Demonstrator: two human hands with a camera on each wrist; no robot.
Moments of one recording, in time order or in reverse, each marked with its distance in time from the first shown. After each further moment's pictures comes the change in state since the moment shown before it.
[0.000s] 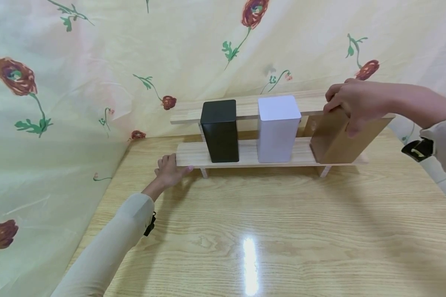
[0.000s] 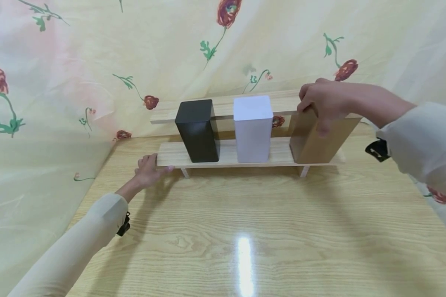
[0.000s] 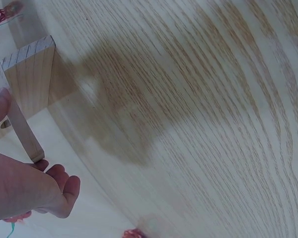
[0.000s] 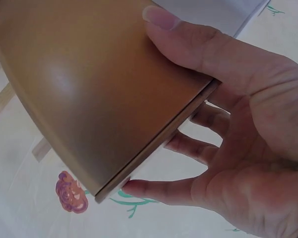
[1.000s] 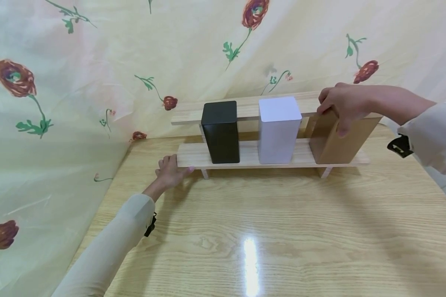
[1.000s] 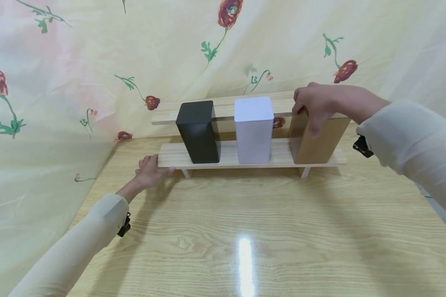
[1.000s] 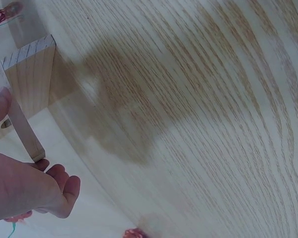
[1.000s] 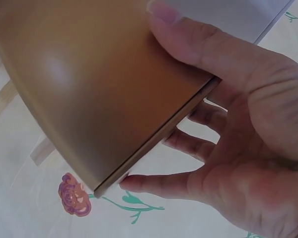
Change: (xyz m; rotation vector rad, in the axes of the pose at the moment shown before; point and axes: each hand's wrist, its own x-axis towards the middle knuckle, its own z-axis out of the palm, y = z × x) left_hand 0.001 -0.004 -0.002 0.012 -0.007 0.005; right_hand 0.018 -0.005 0.005 0.084 -0.060 0.064
